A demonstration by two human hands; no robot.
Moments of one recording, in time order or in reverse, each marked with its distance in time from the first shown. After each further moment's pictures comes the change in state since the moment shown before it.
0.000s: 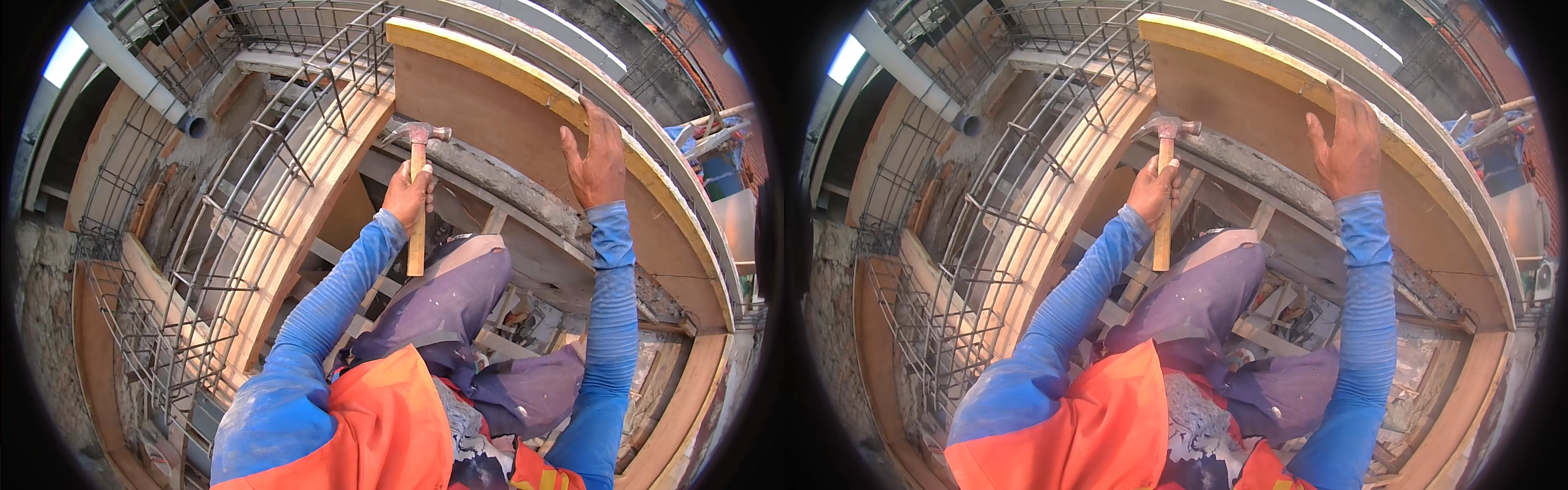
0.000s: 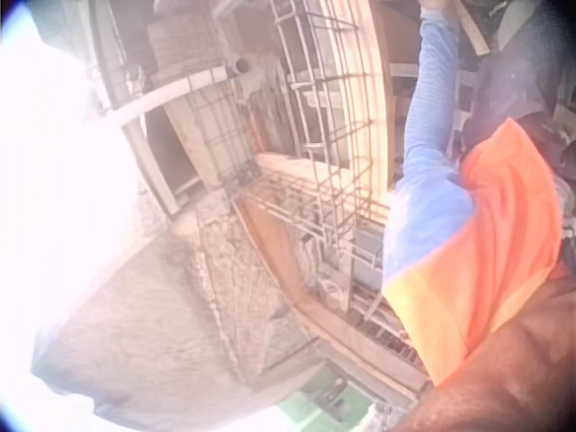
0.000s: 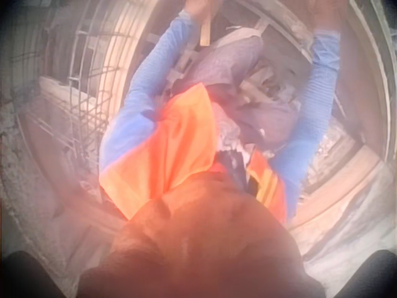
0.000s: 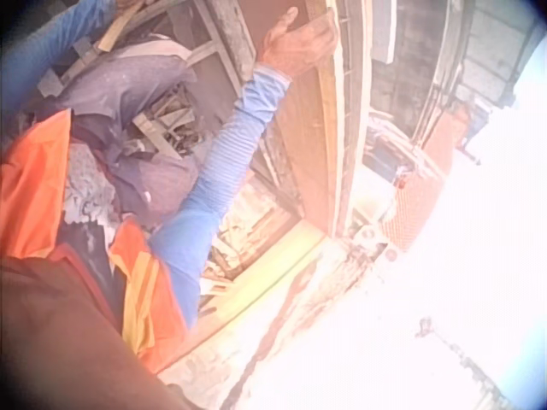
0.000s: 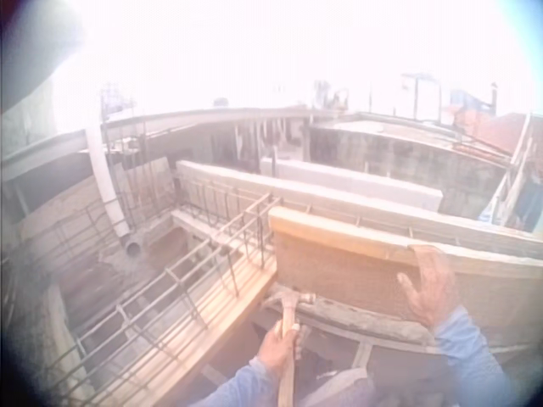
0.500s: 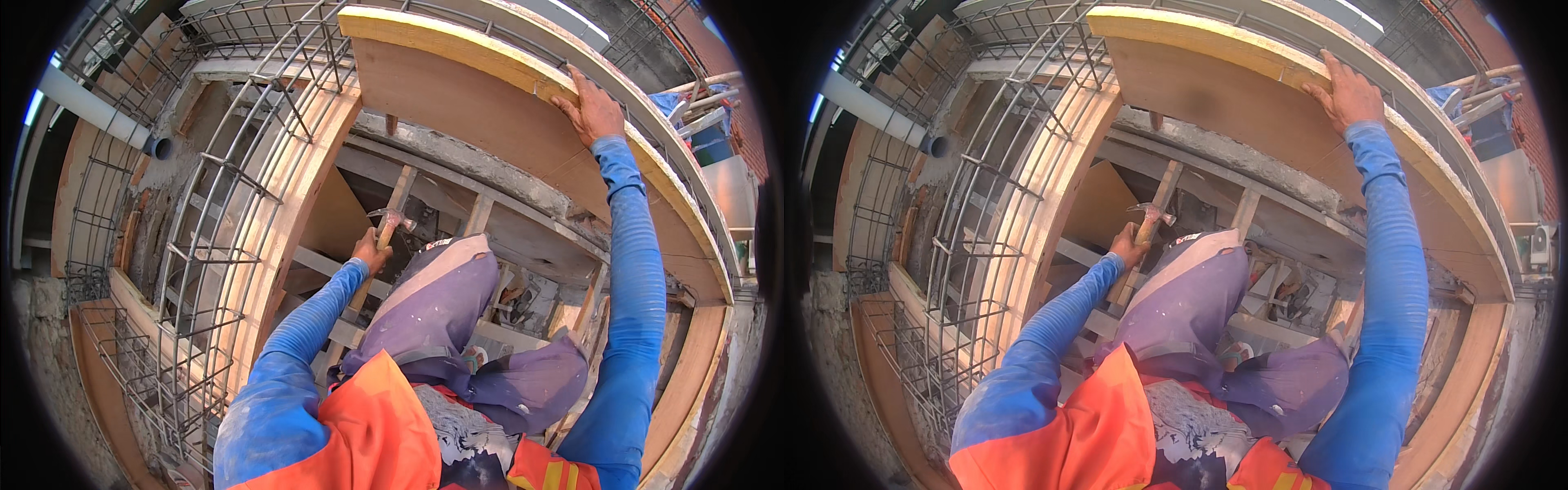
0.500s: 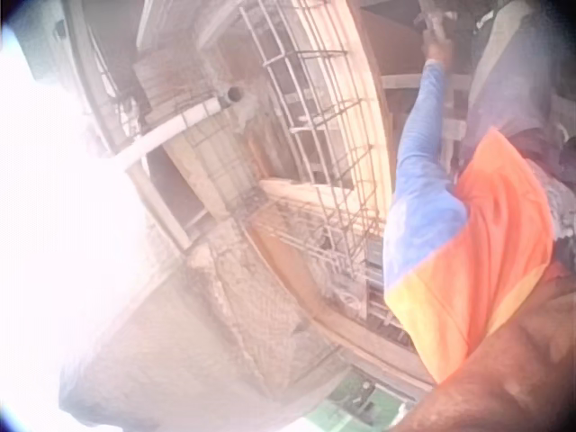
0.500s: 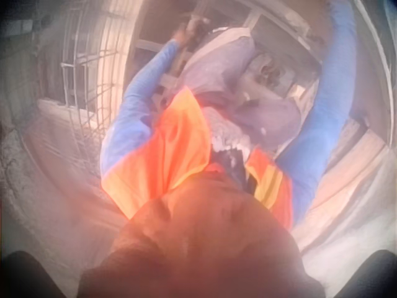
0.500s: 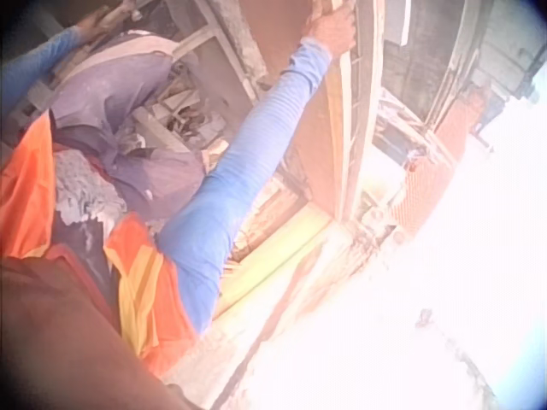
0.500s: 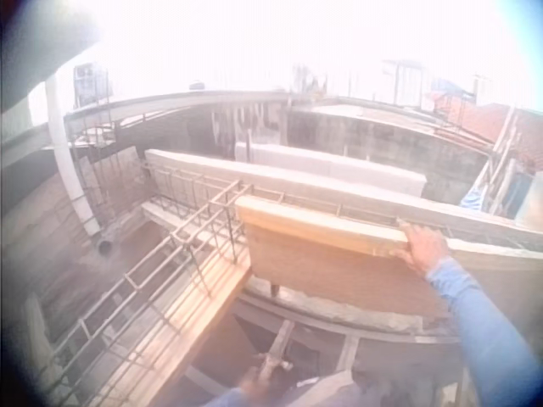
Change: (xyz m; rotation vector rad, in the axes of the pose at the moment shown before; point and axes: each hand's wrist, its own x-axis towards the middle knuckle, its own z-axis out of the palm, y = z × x) left_hand 0.008 -0.145 -0.102 0.953 -0.036 -0.282; right_hand 0.040 0.119 0.074 -0.409 -0.483 0.111
